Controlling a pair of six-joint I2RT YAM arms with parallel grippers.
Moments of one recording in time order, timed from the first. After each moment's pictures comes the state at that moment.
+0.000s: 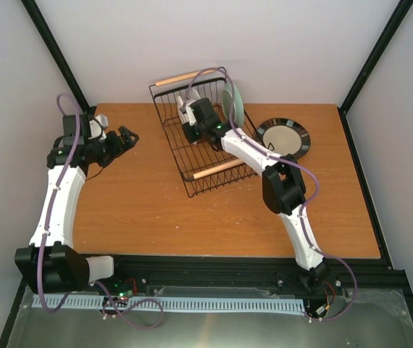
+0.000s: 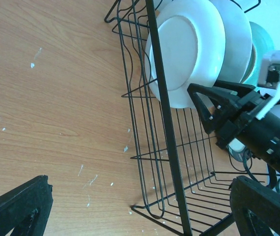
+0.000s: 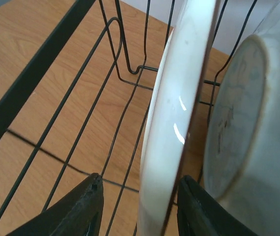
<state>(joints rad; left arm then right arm) 0.10 1.25 1.25 -0.77 0.45 -0.49 0.66 2.34 2.11 -0.40 -0.01 0.01</state>
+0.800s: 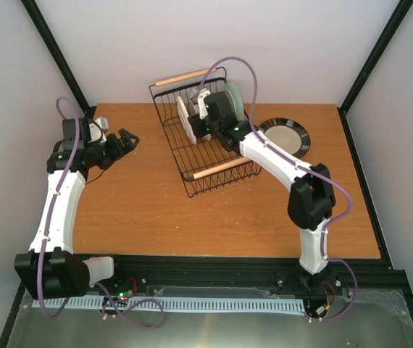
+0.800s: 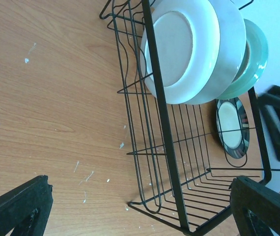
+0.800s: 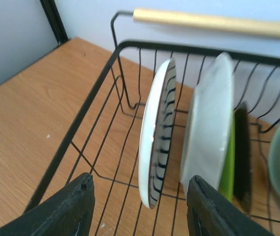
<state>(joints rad) 0.10 1.21 1.20 -0.76 0.48 -0.49 0.67 2.02 1.82 -0.30 0.02 0.04</state>
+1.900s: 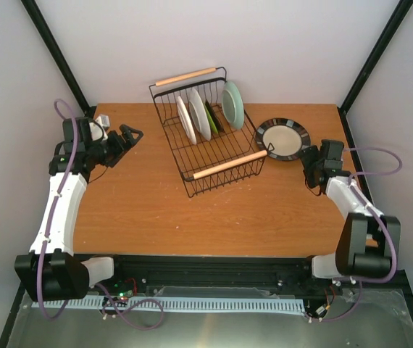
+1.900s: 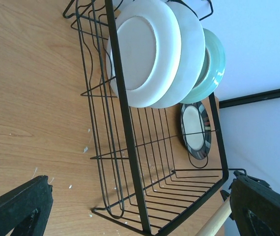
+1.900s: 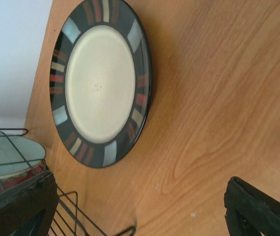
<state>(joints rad) 0.08 1.19 1.17 -0.64 0.57 -0.62 -0.09 1.34 0.82 -0.24 -0.09 1.05</state>
